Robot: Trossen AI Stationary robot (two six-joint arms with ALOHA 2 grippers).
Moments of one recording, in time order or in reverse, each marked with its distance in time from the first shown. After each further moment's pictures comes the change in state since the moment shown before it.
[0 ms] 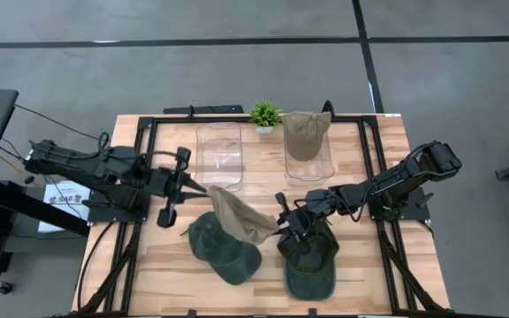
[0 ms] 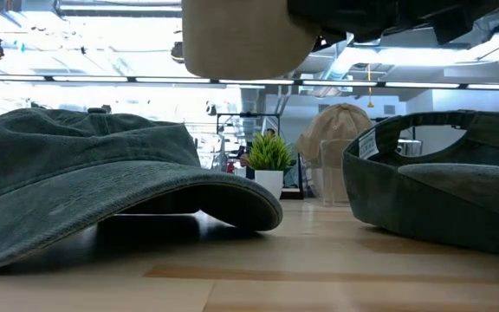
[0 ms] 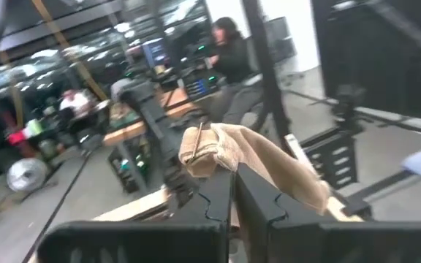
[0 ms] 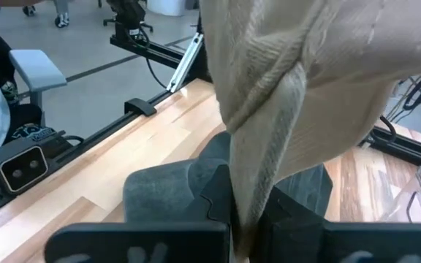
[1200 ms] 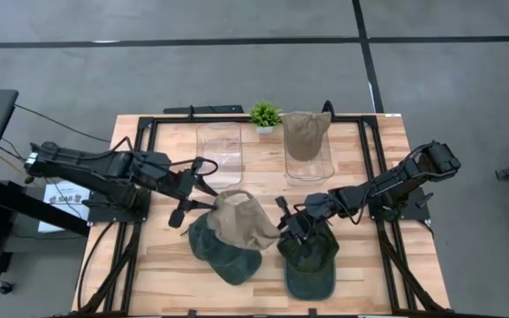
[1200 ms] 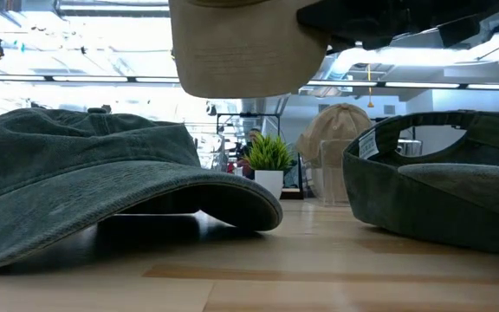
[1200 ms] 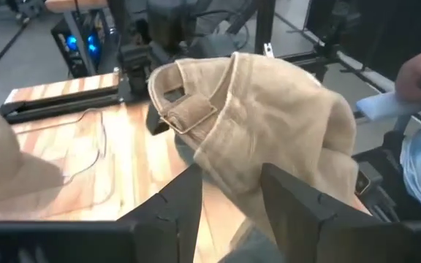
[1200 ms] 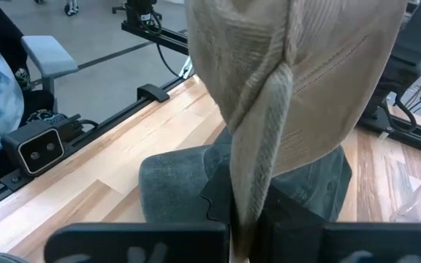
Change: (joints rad) left arm 0.081 0.086 0.005 -0.312 0.110 -0.261; right arm 0.013 0.003 -0.003 -0.008 0.001 0.000
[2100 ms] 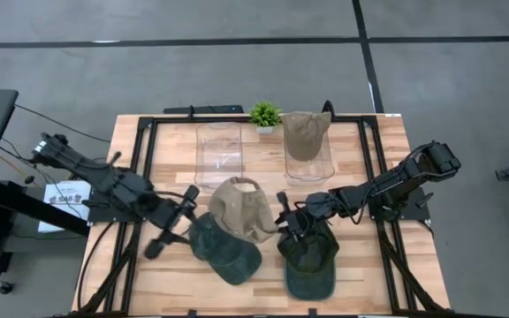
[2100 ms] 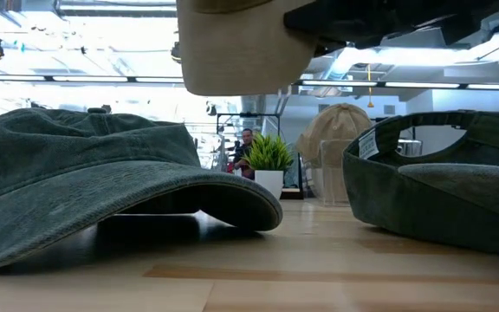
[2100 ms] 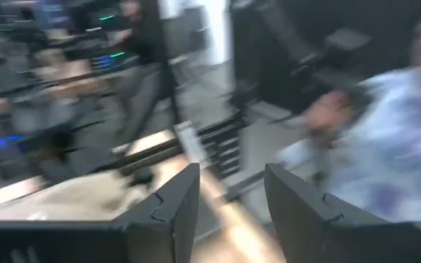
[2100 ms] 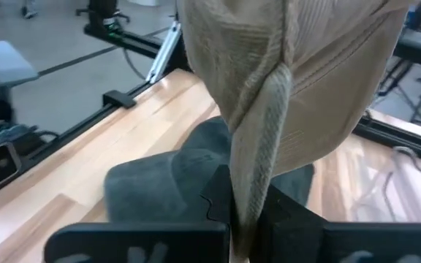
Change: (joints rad) left arm -0.305 0.026 -0.001 0.263 -0.046 0.055; right arm 0.001 -0.002 0.002 0.029 0.110 0.017
